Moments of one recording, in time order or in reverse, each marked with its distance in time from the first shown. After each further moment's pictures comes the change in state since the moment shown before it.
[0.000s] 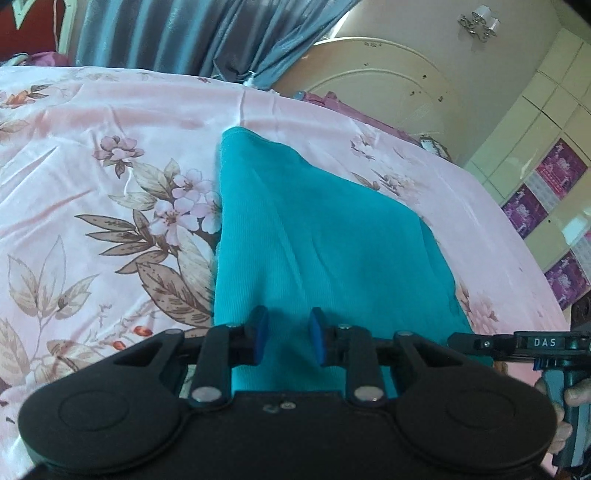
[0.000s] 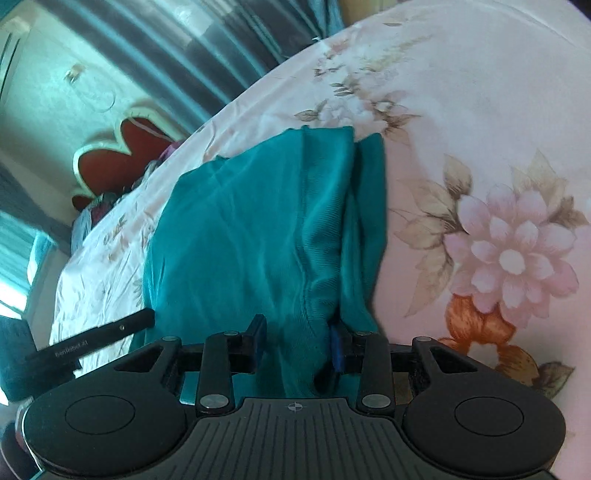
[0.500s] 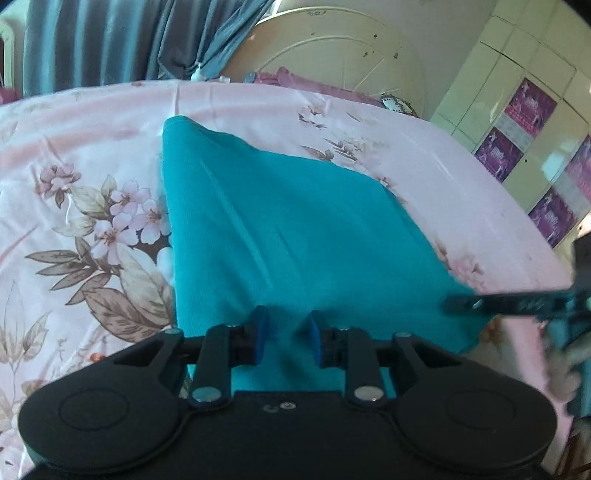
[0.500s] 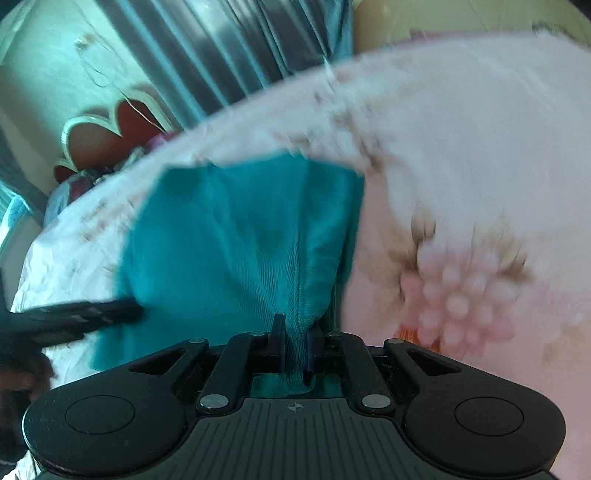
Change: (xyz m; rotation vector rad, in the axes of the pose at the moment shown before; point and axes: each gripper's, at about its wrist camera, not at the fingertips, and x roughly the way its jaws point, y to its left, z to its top) left arm 0.013 -0.035 0.007 0.174 0.080 -0.048; right arm -0.008 -0.002 -0.003 -0.096 -0.034 -0.105
